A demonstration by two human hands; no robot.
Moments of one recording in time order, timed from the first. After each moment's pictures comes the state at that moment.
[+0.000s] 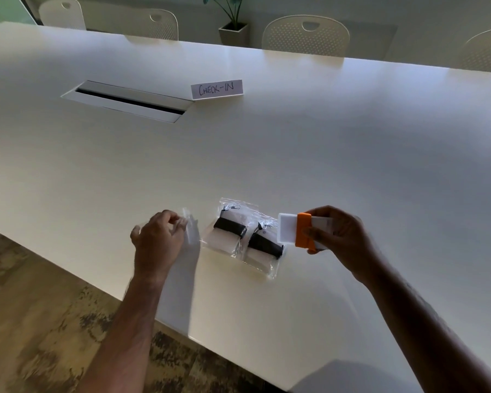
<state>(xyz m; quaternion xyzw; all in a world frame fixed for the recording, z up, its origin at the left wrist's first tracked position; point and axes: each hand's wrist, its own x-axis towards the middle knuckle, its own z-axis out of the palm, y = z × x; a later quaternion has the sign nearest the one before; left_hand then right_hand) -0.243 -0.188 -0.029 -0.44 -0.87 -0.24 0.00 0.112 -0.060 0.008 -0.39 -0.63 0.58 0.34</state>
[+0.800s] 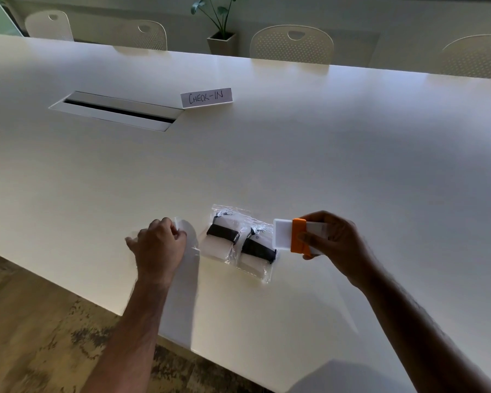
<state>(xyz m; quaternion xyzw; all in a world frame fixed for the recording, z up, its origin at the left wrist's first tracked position) -0.223 -0.173 -0.021 -0.41 -0.90 -0.11 0.03 0.118 -0.068 0.014 -0.40 -0.62 0.58 0.35</state>
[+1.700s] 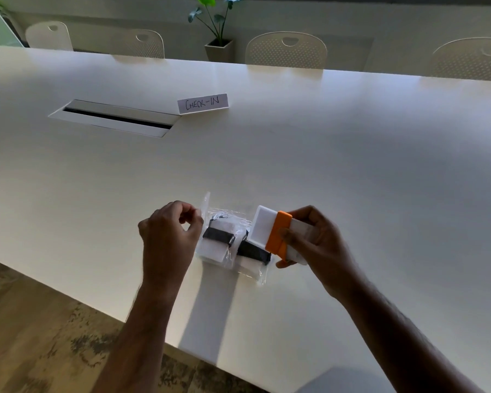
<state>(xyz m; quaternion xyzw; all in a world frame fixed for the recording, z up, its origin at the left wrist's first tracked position) -0.164 -0.176 0.057 -0.49 -0.79 -0.36 0.05 0.092 -0.103 0.046 -0.37 -0.55 0.63 0.40</state>
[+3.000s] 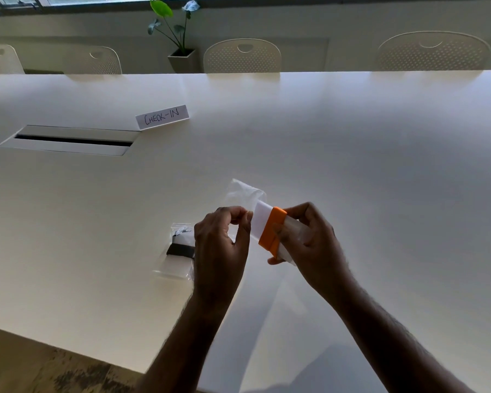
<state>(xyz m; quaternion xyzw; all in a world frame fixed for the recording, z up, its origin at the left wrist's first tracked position) -0.023 -0.137 0.061 -0.57 -0.67 -0.48 -0.03 0.143 -0.106 0.063 -0.47 -0.58 0.50 0.45</state>
